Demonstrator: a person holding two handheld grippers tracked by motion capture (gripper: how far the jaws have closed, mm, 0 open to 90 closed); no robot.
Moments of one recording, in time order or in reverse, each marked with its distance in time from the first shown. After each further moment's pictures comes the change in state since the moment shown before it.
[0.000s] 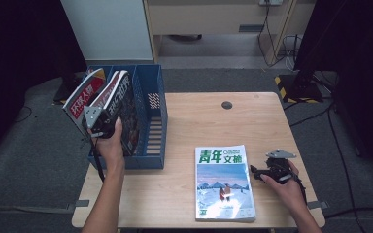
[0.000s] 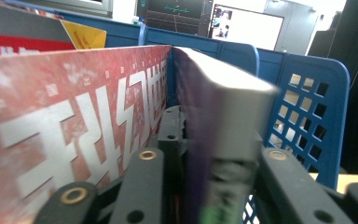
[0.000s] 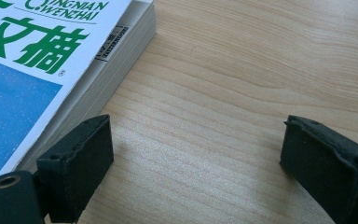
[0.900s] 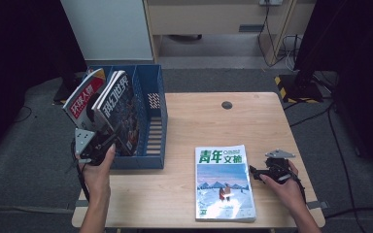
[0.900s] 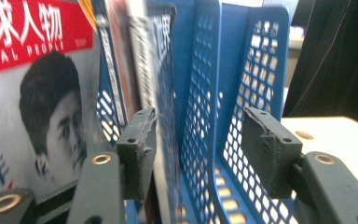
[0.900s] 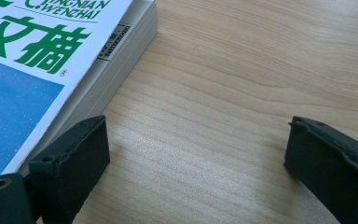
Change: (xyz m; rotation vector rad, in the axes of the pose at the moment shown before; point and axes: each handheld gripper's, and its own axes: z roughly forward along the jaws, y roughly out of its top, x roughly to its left) left arm 0.001 -0.014 -0.077 0.135 -0.061 0.054; right arm 0.002 0.001 0.001 0.008 -0.002 0.003
